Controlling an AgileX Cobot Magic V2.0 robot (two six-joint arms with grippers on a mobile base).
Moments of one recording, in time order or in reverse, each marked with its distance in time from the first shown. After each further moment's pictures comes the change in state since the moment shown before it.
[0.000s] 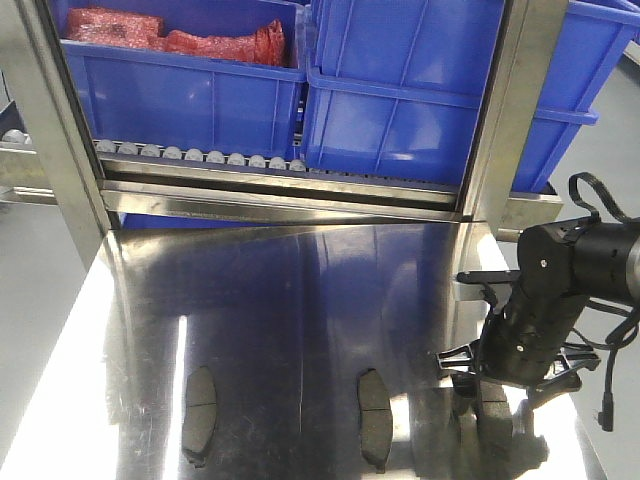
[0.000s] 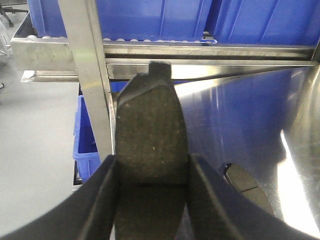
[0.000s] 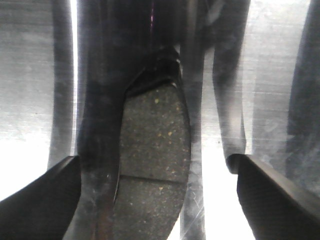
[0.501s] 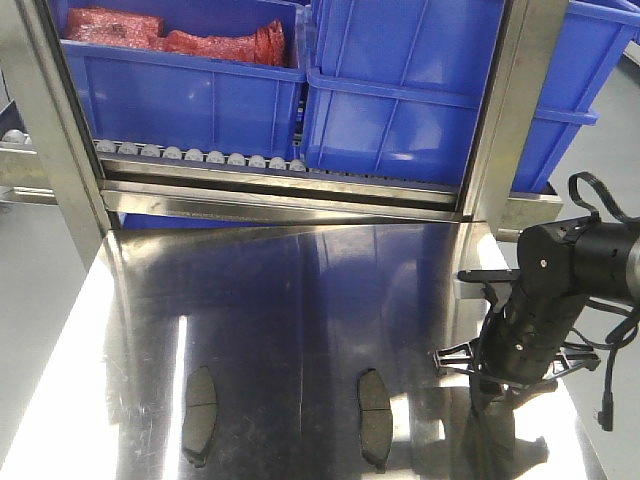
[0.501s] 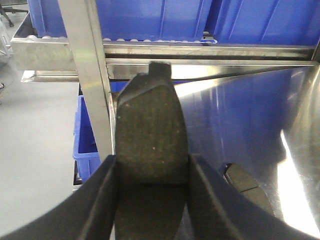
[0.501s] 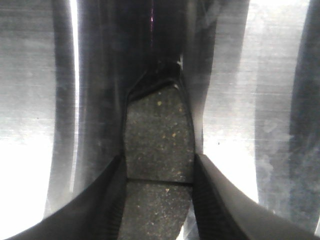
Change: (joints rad) left arm 0.000 0.000 0.000 0.000 0.000 0.000; right arm 0.000 0.000 -0.001 -0.005 -0.005 0.024
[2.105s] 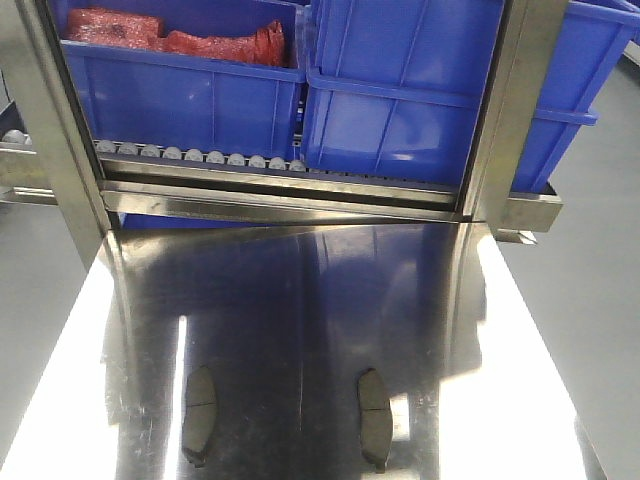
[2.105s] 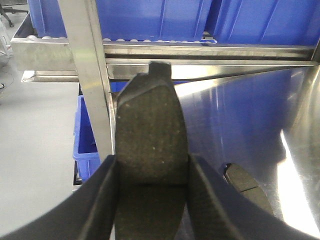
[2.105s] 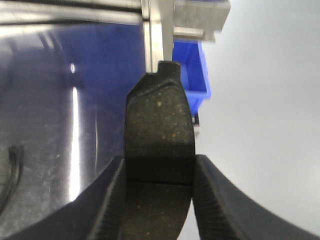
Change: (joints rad) left arm 0.000 0.000 0.000 0.000 0.000 0.000; right arm -0.246 -1.155 0.473 -0.015 -0.283 -0.178
